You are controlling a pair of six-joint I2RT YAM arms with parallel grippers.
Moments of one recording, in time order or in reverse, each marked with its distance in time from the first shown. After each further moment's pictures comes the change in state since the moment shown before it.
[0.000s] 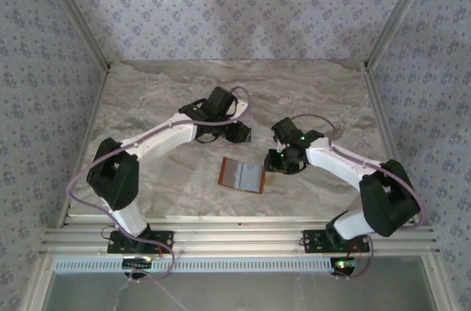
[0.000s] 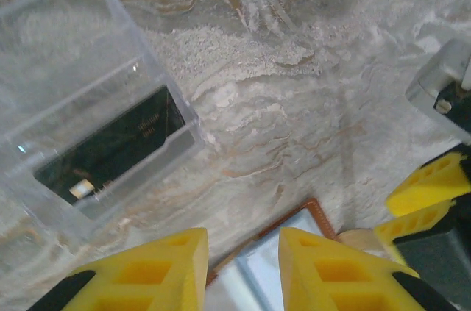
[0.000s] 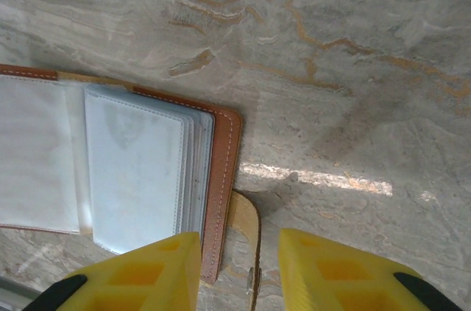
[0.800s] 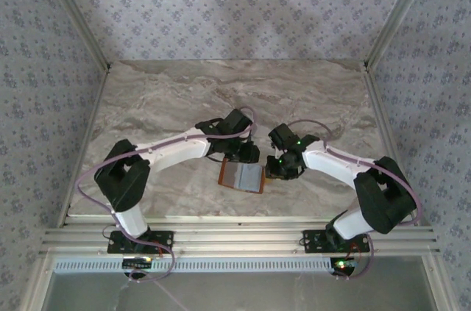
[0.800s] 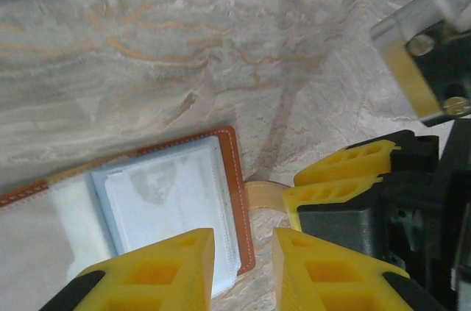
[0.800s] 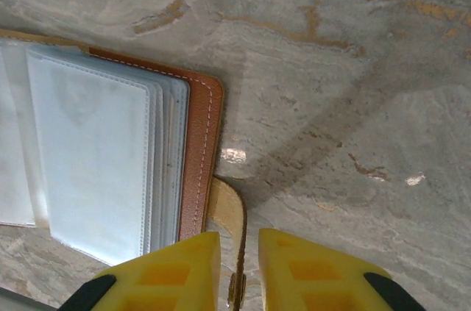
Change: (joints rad) left arm -0.155 0.045 -0.090 0.028 0.051 -0.451; right arm 0.032 0.025 -0.052 0.028 0.001 0.000
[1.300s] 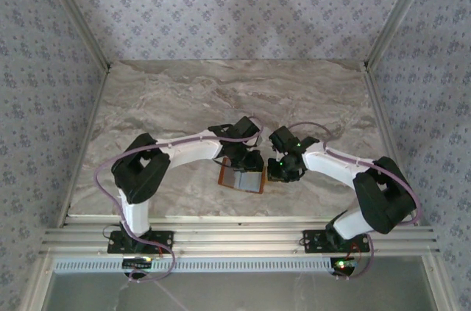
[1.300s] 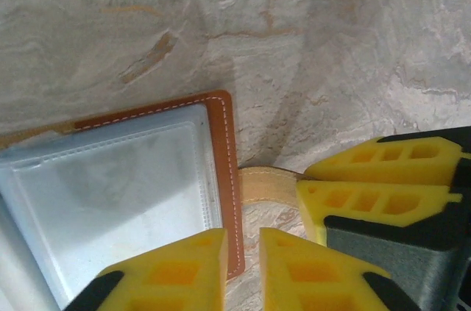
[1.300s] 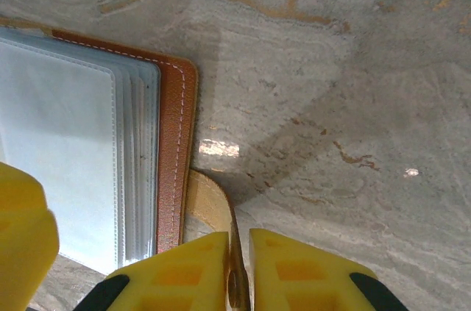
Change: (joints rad) left arm -0.023 0.136 0.030 0.002 0.106 -0.068; right arm 0.002 0.000 -0.024 0.003 0.007 0.000
